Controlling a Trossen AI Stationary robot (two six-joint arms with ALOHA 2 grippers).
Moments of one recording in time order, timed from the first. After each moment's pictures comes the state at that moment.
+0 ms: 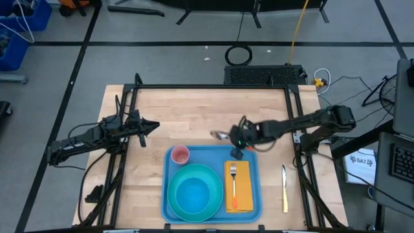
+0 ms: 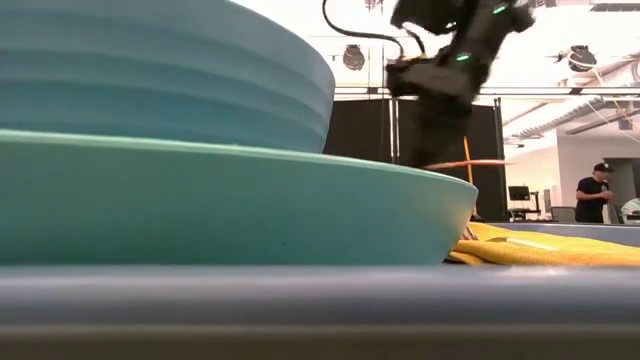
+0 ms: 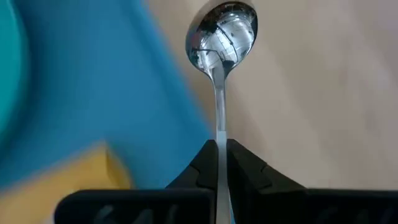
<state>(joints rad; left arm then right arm) 0.27 0.03 0.12 -0.25 -0.02 -0.25 0.05 1.52 0.98 -0.57 0.20 0.47</state>
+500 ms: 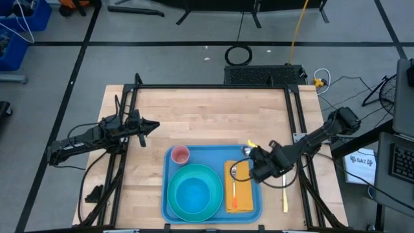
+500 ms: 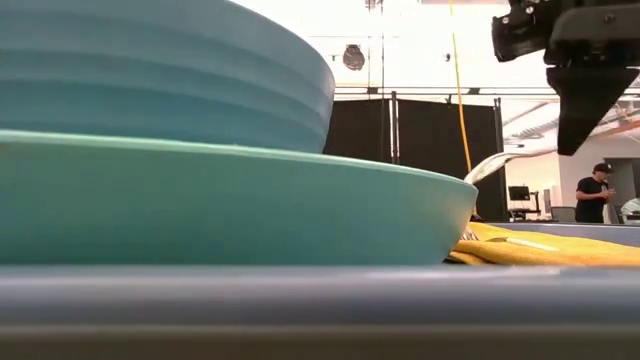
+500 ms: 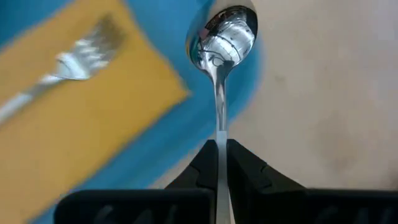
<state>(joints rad) 0.27 0.03 0.12 -0.25 -0.02 -0.25 0.51 1.49 1.05 -1.13 0.31 1.13</state>
